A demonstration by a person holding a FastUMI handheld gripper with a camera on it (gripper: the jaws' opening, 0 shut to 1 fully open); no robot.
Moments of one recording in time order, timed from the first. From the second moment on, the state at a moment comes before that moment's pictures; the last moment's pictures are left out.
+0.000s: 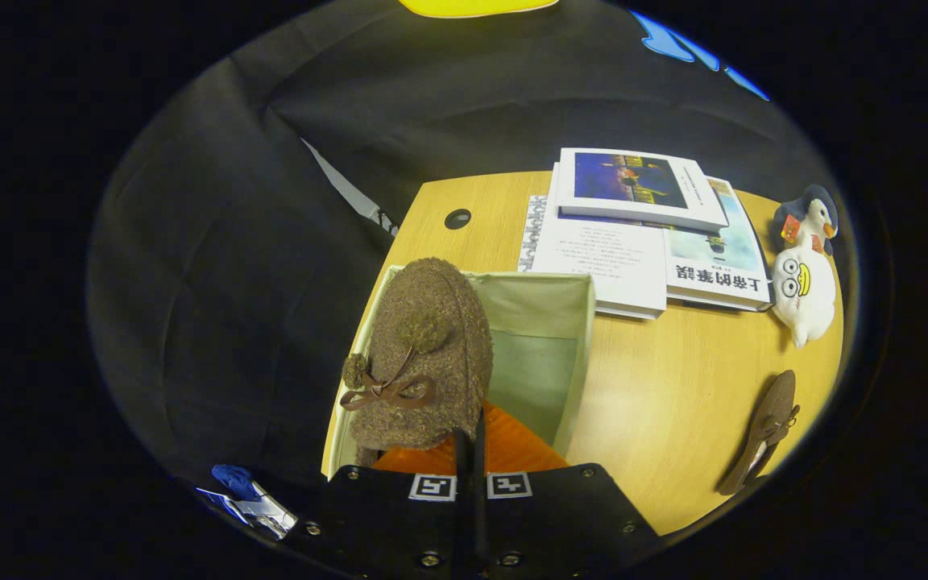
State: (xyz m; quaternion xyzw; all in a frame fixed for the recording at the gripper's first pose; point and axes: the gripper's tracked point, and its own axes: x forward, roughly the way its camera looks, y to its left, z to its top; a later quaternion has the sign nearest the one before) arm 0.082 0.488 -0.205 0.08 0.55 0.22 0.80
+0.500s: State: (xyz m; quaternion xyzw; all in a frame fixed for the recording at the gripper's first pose) arm 0.073 0.522 -0.228 0.04 0.56 0.26 0.79
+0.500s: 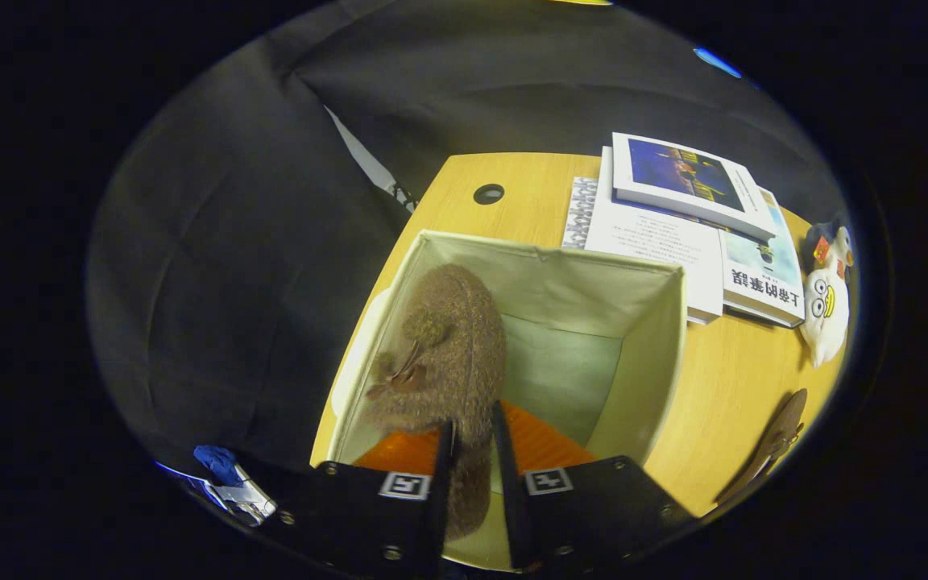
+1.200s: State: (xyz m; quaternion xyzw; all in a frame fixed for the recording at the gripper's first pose) arm 0.096 0.375 -0.188 0.00 0.46 0.26 0.85
